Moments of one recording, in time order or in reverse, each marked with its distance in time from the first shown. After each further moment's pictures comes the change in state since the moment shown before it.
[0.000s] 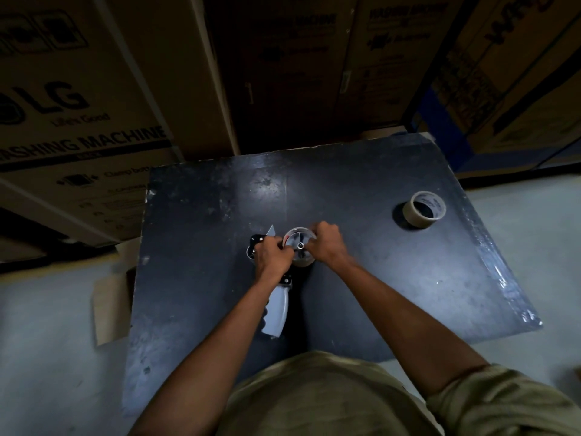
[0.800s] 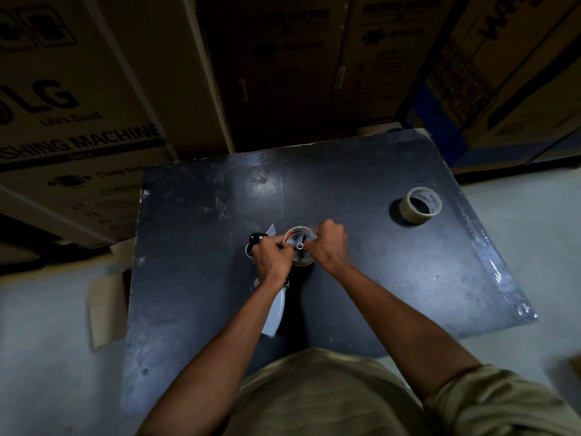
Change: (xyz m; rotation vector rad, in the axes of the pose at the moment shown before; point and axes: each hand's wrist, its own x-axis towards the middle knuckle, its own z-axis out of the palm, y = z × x) left_hand -0.016 0.006 0.006 -0.116 0.120 0.084; right_hand -0.010 0.005 0.003 0.082 0.160 0.114
